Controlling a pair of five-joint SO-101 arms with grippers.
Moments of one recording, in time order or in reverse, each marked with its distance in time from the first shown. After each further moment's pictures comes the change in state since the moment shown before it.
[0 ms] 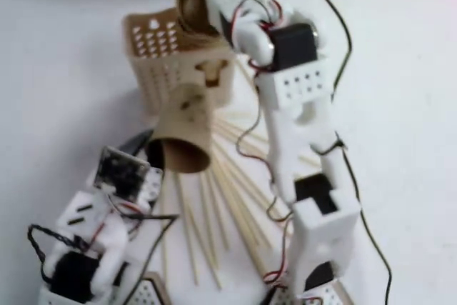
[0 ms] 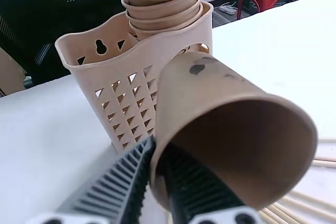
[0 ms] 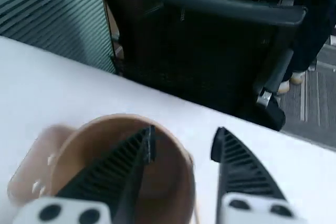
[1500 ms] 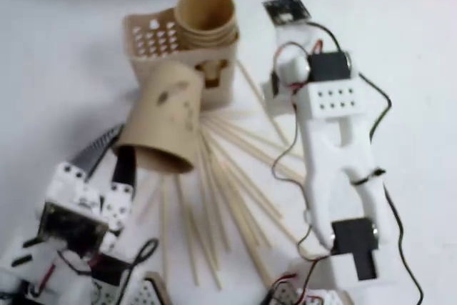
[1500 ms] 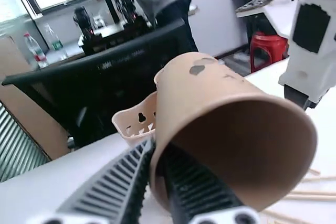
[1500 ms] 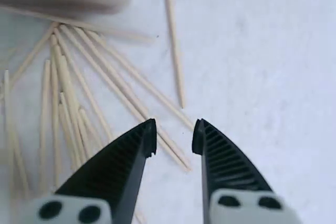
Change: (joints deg) left arm -0.1 7.6 -29.9 11.6 -7.4; right arm 12.8 -25.9 57.4 16.7 7.2
